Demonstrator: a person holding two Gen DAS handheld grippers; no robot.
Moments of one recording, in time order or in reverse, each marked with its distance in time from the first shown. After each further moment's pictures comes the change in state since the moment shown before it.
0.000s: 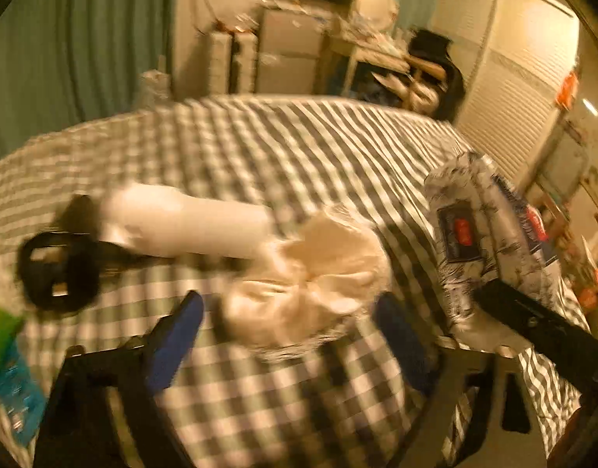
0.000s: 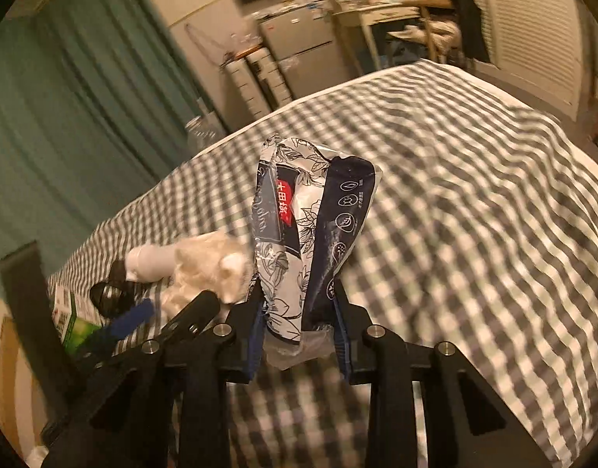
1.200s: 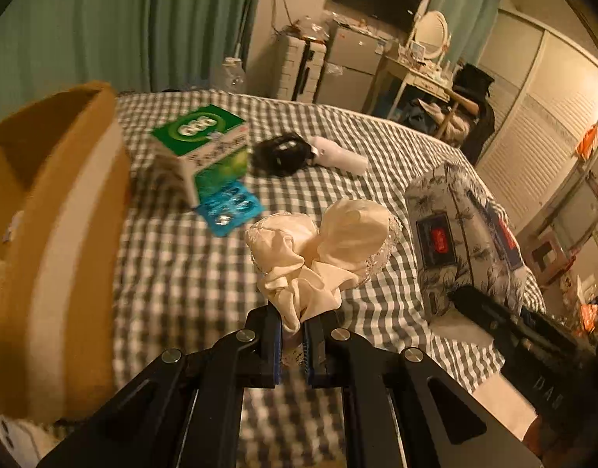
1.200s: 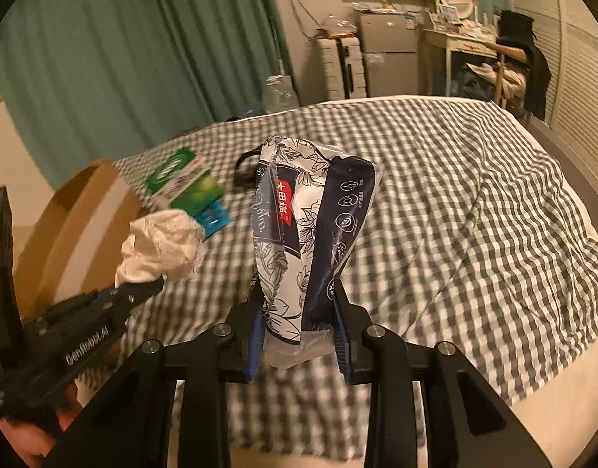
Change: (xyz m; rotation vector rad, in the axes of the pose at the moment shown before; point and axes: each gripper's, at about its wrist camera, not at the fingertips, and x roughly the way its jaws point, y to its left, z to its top) left arm -0.245 0.081 -0.122 -0.223 -0.038 0.103; right arm -0.144 0.131 -0.128 -0.391 0.075 0.074
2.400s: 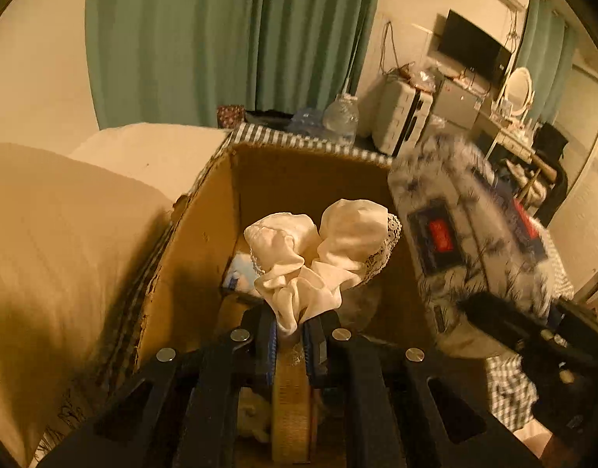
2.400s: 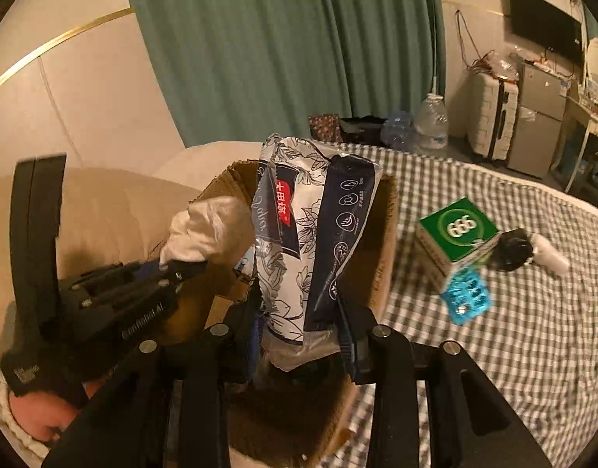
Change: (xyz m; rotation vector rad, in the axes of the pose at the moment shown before) left arm -0.087 0.251 0.041 -0.164 -0.083 0.250; right arm 0.052 0.274 0.051 -0.314 0.026 0.323
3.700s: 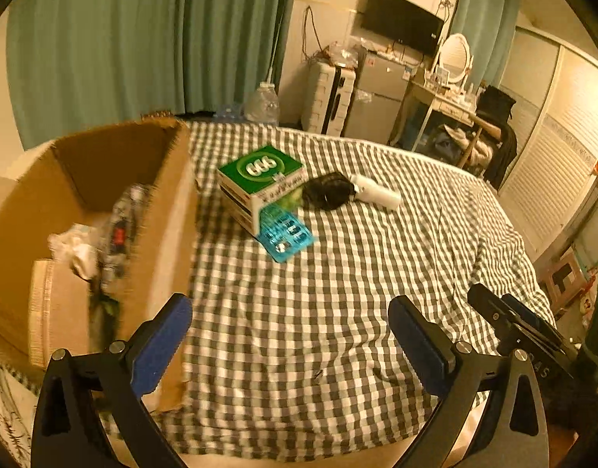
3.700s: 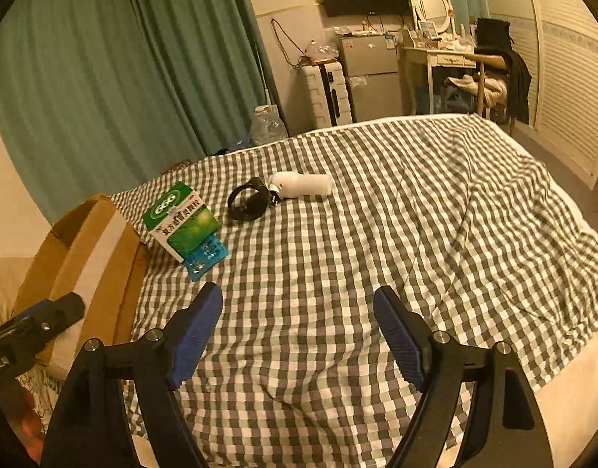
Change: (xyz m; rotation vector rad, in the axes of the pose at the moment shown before) left arm -0.015 -0.225 -0.069 0.124 0.005 -0.151; right arm -0.128 -0.233 -0.132 0.406 -0.150 -0.368
